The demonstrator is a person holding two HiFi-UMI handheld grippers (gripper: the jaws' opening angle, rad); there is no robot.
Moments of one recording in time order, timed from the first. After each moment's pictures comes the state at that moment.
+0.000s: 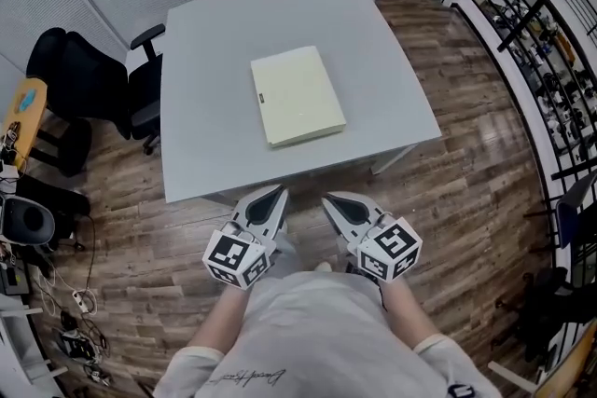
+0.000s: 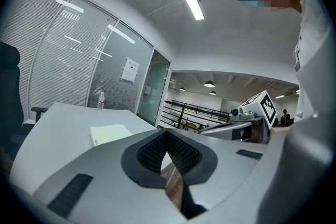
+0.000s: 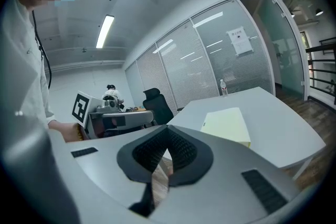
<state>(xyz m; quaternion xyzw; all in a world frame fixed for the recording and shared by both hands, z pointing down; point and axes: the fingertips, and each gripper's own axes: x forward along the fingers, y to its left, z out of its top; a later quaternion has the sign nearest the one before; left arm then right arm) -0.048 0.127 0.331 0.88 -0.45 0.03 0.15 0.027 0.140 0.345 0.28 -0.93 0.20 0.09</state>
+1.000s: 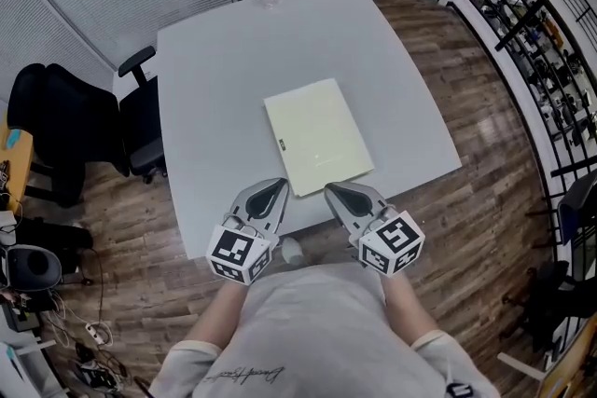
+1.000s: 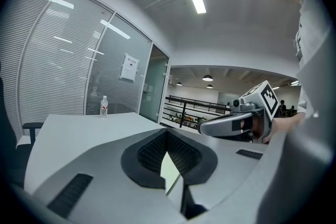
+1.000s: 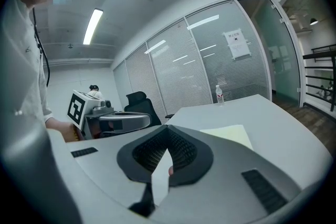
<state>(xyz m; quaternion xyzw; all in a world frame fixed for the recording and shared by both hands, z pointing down) -0.127 -0.018 0.334 0.89 -0.43 0.07 0.13 -0.050 -0.006 0.339 0.33 -0.92 0.19 0.09</state>
